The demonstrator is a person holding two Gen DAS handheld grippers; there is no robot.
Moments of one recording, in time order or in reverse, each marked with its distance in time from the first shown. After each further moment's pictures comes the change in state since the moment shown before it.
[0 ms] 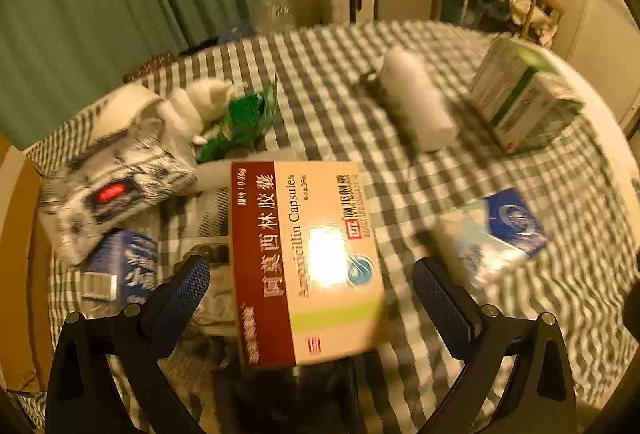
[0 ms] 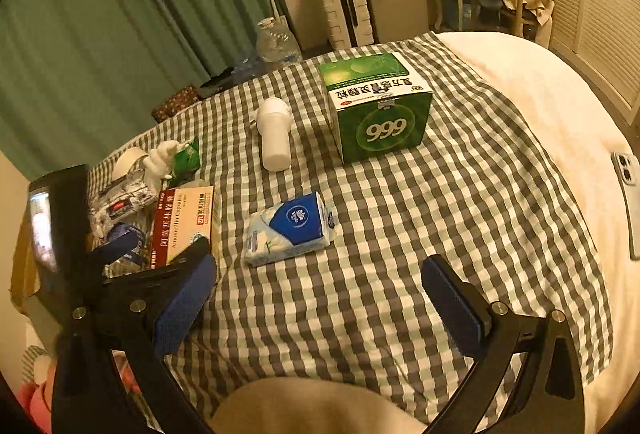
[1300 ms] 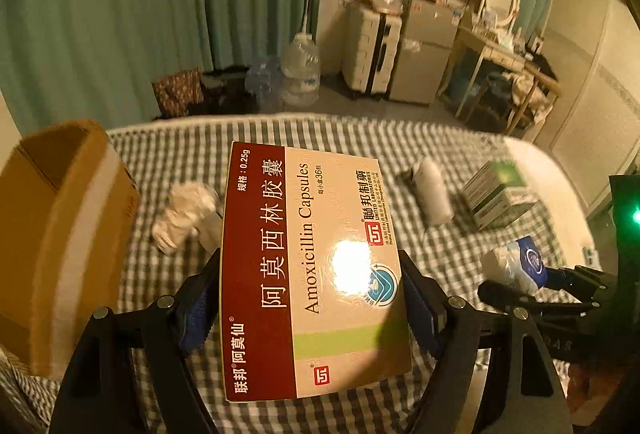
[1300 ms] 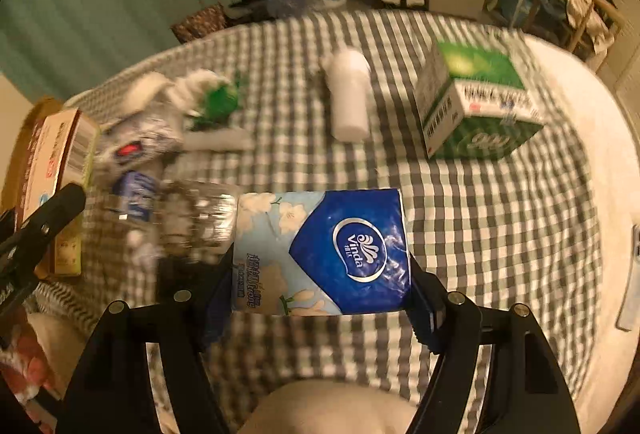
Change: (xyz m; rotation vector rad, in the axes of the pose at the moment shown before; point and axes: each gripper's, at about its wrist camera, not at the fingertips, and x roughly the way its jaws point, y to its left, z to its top) left arm -0.143 0.117 -0.004 -0.161 -0.197 -0.096; right arm 0.017 0.089 0.020 -0.238 0.205 -0.004
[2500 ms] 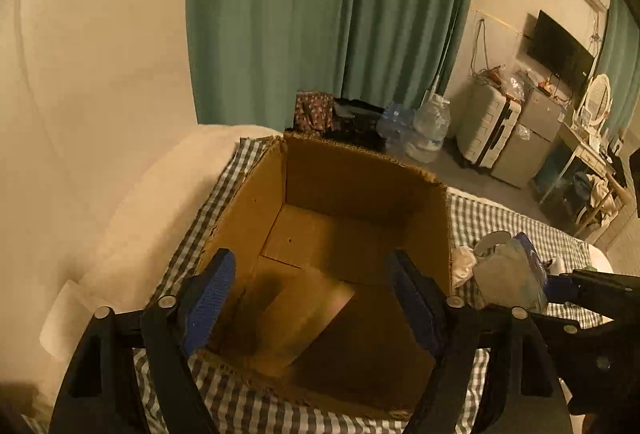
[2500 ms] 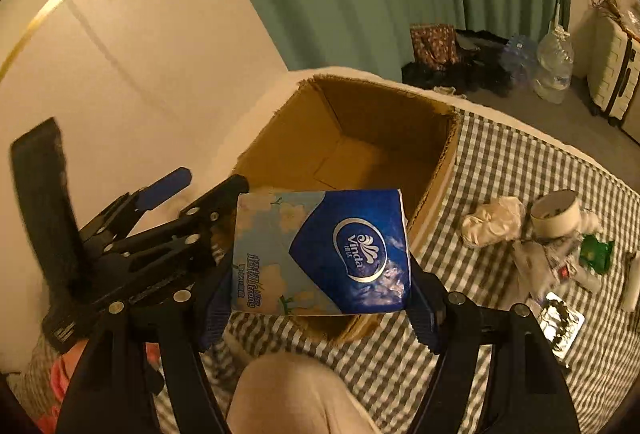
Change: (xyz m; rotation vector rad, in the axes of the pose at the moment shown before) left arm -0.081 0.333 0.001 -0.293 -0.093 0.240; right arm -0.046 0.378 0.044 -0.406 0.015 0.489
